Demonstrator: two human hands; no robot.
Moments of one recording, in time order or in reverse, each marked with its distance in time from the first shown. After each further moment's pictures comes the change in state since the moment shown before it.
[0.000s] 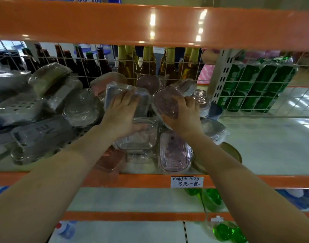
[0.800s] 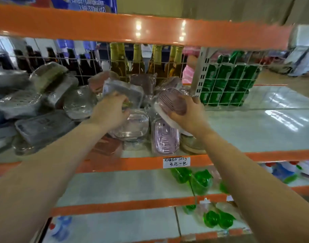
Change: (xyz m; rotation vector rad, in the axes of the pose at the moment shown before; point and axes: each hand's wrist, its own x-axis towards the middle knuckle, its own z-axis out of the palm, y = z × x) left_hand -0.048 0.003 -0.030 -0.232 0.112 -0.027; right_hand -0.060 0.000 -0.052 0.014 0.053 0.103
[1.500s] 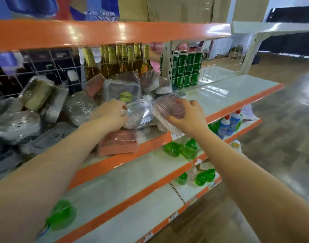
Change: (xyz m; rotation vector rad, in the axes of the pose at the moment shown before) left_hand -0.038 -0.084 -0.042 -0.056 -0.216 0.316; right_hand -0.138 -0.117 0.029 -0.163 0.193 0.359
